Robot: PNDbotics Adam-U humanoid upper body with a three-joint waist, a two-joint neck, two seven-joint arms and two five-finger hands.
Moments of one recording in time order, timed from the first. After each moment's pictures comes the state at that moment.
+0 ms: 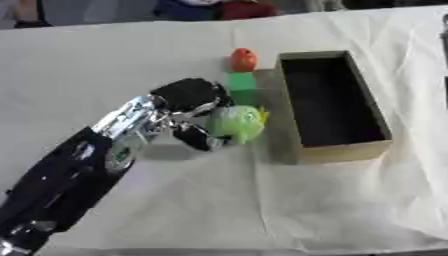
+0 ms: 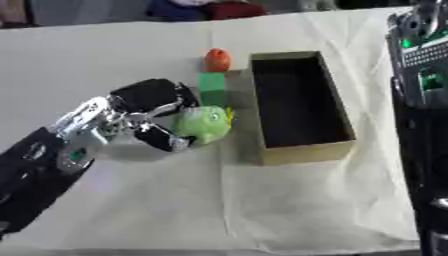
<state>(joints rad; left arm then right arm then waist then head) -0.64 0.47 -0.48 -1.61 -0.83 -0.02 -0.41 -0.91 -0.21 0.01 -1.45 0.49 -0.31 -0.07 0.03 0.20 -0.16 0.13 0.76</state>
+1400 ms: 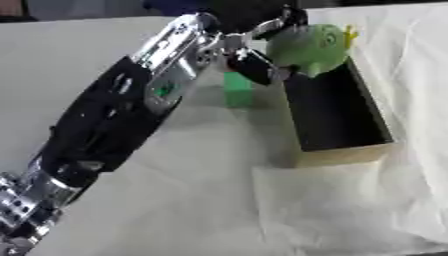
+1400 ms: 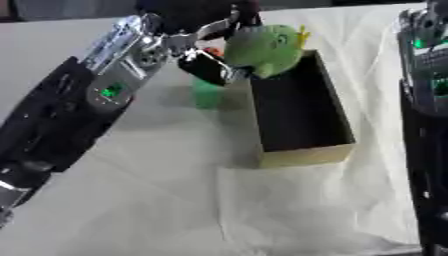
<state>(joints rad) -1.02 0.31 -0.46 -1.41 -0.89 -0.09 -0.36 -0.97 -0.15 0.01 -1.51 0.48 -0.30 -0.07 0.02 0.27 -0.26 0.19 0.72</state>
